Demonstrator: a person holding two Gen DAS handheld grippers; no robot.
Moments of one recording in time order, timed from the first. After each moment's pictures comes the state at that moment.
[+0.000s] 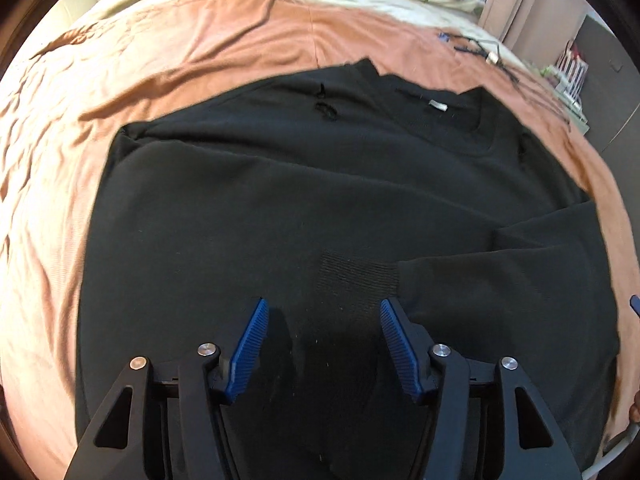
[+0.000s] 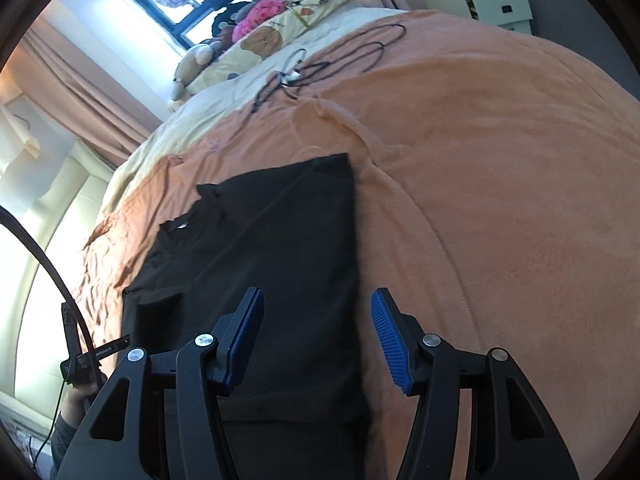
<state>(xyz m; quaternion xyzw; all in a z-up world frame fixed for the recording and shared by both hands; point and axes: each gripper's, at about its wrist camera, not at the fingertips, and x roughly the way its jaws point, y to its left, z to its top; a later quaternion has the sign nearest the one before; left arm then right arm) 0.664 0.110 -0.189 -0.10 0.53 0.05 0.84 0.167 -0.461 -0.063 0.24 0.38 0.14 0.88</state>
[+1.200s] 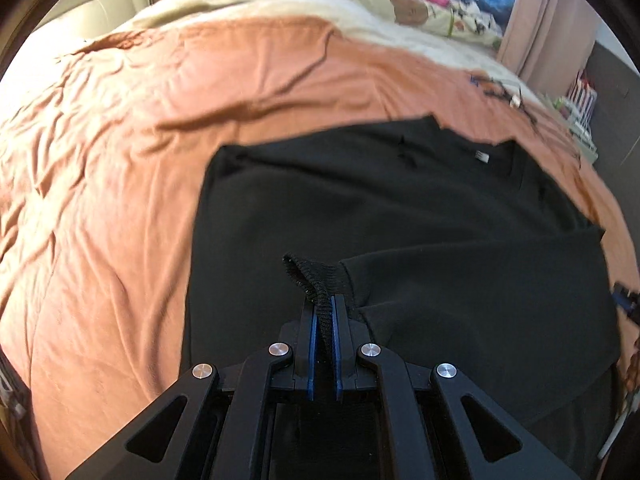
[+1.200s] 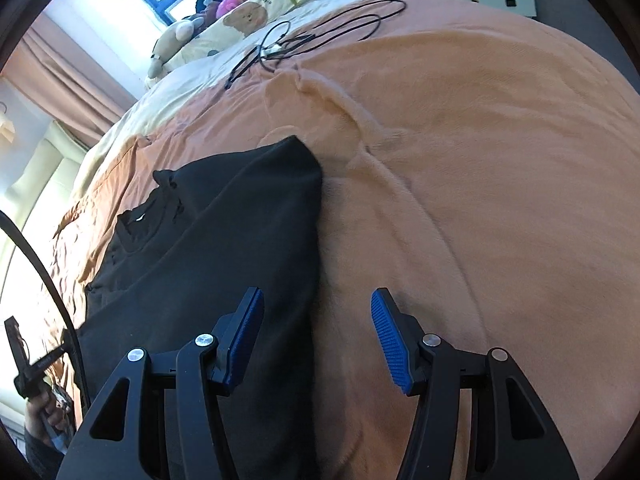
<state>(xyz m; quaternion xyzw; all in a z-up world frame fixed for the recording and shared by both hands) 0.615 0.176 -0.157 -0.11 0.49 0.09 0.86 0.229 -0.440 -0.070 0.21 0.42 0.13 0.88</state>
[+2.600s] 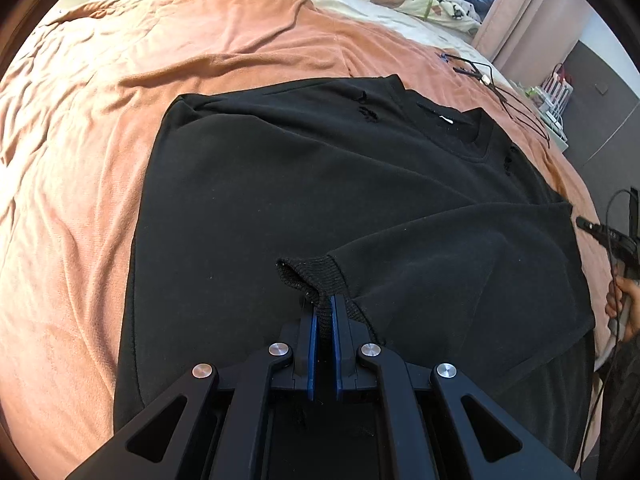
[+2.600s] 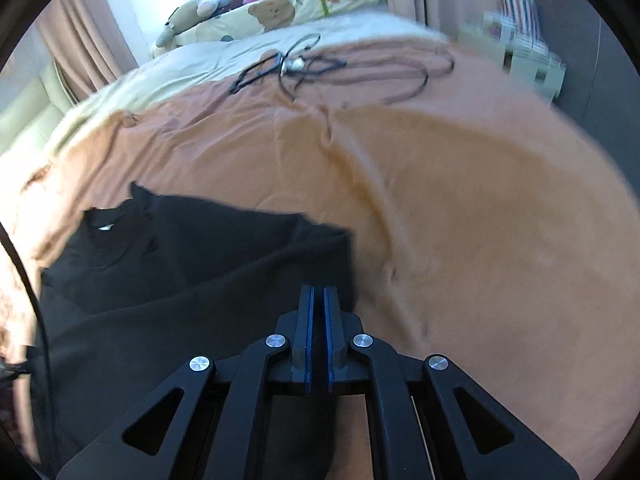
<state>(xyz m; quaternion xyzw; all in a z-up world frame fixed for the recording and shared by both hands) 0.599 0.163 -0.169 -0.15 0.51 0.02 0.85 0.297 -0.385 -0.055 0.09 0.41 0.10 0.90</state>
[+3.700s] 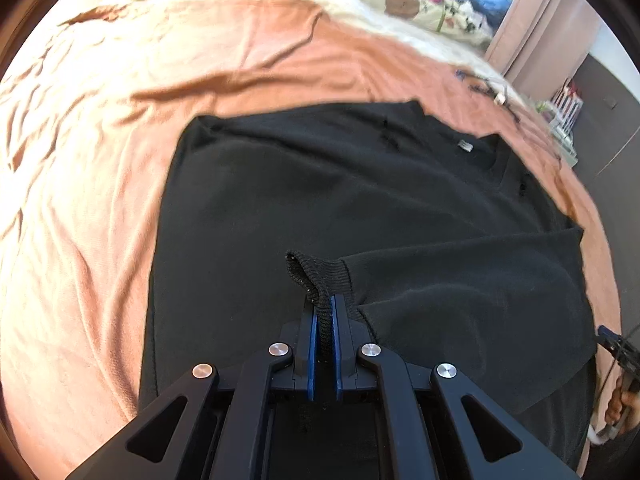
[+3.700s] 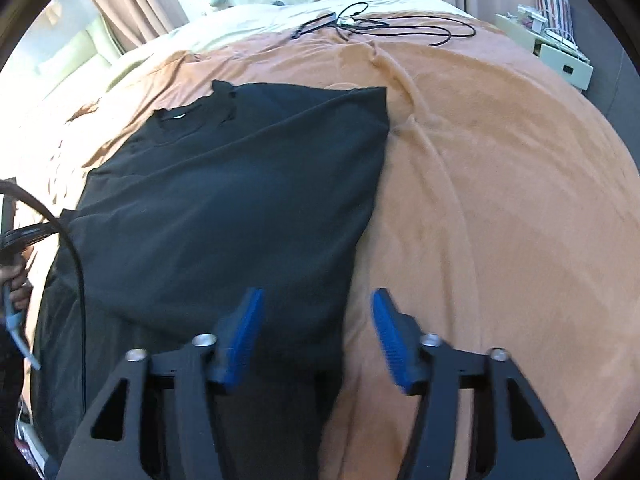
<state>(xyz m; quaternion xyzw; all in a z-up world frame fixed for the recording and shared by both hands) 0.617 0.181 -0.173 -0.15 0.51 0.04 0.84 0.183 -0.389 -0.072 0.04 0.44 0.17 0.88</state>
